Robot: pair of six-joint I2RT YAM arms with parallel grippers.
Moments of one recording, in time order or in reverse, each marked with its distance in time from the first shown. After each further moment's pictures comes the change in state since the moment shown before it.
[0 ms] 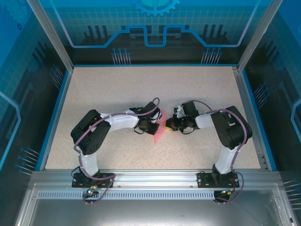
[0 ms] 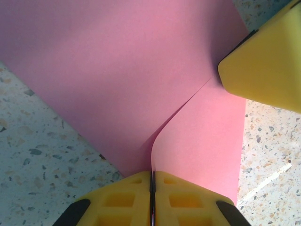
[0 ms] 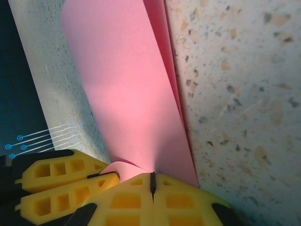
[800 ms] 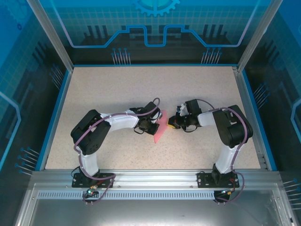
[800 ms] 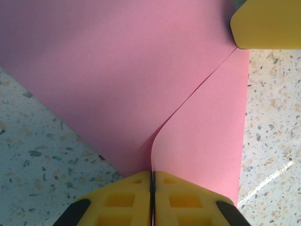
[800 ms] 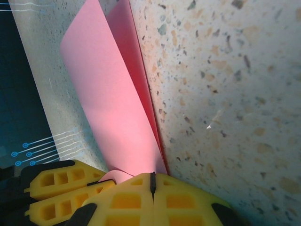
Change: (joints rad) left arm 0.000 0.000 0.000 0.000 0.000 0.018; right arm -0.059 0.016 0.024 -0.034 -0.023 -0.027
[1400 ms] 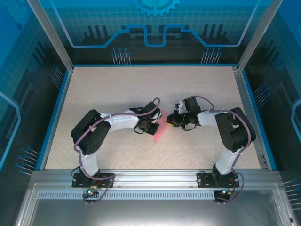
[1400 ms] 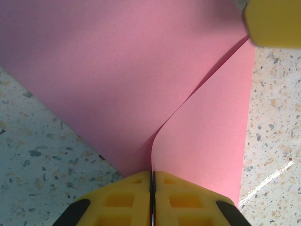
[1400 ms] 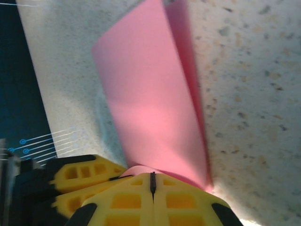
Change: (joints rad) left arm 0.000 0.000 0.000 0.000 0.000 0.000; right arm 0.034 -0.048 0.031 -0.063 0.037 -0.013
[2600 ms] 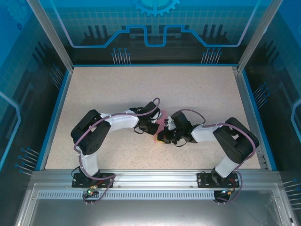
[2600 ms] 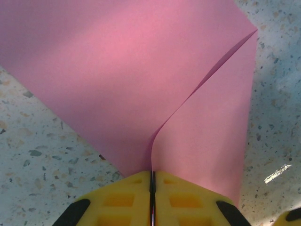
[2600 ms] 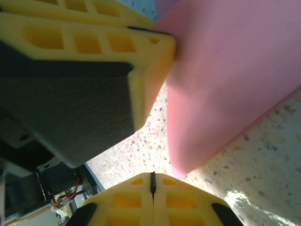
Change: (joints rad) left arm 0.000 0.000 0.002 -0.003 -0.001 0.000; right arm 0.301 -0.142 -0.211 0.172 0.073 0.201
